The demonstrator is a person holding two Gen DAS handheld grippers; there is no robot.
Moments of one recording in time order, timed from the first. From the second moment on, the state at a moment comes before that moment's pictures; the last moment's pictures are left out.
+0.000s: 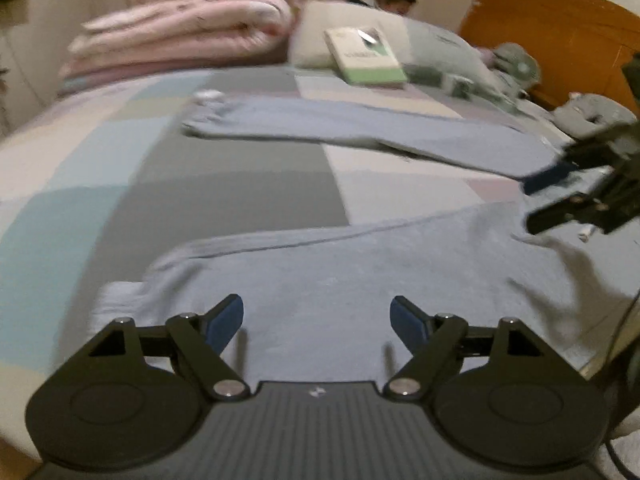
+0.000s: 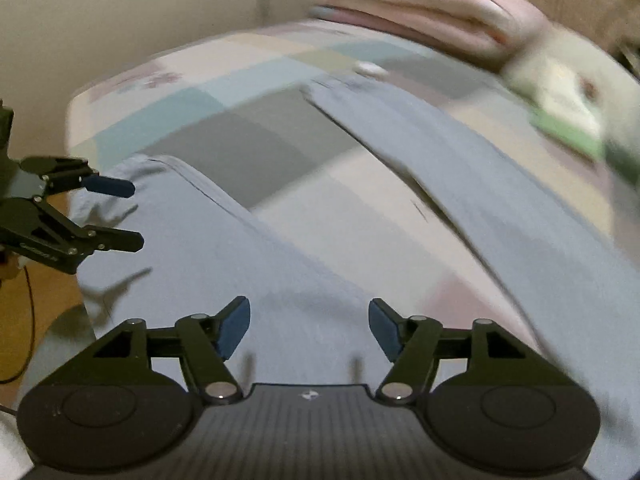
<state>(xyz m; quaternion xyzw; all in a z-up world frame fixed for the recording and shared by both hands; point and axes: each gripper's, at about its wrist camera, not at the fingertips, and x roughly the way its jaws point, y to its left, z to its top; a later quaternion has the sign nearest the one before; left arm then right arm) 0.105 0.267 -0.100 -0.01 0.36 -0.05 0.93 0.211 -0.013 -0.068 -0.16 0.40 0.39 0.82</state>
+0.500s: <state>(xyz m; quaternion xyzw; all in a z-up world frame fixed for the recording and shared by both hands) 0.094 0.311 -0.116 -0.01 0.41 0.04 0.91 0.197 -0.028 -0.116 -0.11 0.40 0.27 0.87</state>
